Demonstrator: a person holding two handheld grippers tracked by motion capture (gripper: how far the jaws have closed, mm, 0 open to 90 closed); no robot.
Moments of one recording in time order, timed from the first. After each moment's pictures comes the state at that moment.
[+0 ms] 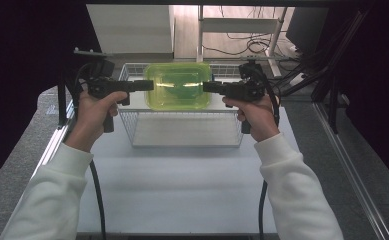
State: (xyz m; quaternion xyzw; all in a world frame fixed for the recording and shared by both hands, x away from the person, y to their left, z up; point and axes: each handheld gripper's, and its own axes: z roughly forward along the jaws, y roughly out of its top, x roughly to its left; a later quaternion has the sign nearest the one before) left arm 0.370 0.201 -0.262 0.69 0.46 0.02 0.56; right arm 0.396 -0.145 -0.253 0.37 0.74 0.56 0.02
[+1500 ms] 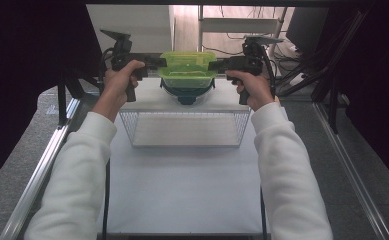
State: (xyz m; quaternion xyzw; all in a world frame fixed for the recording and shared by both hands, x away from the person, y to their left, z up) left arm 0.474 0.193 -0.281 0.62 0.54 -0.08 0.56; right arm 0.496 -0.155 -0.263 0.51 0.68 0.52 -0.09
